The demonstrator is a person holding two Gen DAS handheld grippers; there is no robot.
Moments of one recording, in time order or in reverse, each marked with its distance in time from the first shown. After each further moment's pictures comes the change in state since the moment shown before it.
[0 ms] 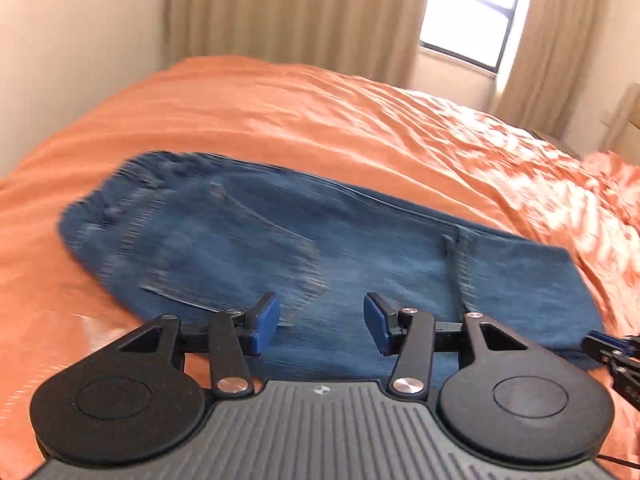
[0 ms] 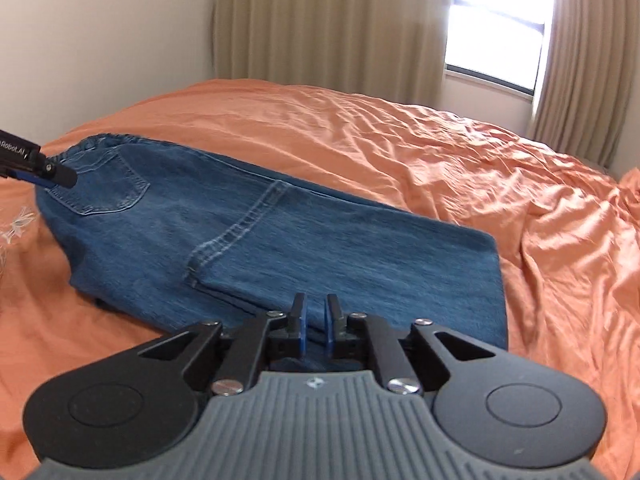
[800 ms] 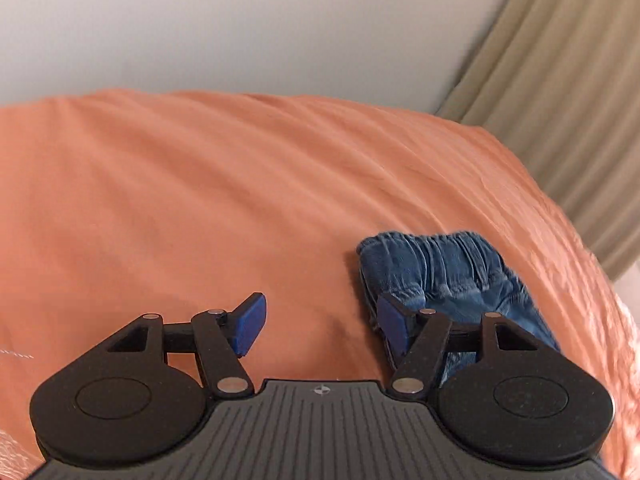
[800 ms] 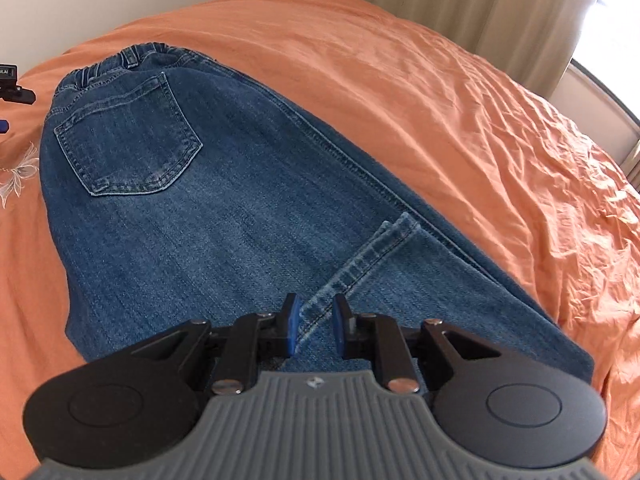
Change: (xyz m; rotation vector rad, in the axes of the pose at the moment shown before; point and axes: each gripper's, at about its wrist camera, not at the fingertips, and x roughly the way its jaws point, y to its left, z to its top) left arm 0.014 0.196 -0.016 -0.779 -0.142 0.399; right arm 0.141 0.056 0.087 -0.204 0.312 0.160
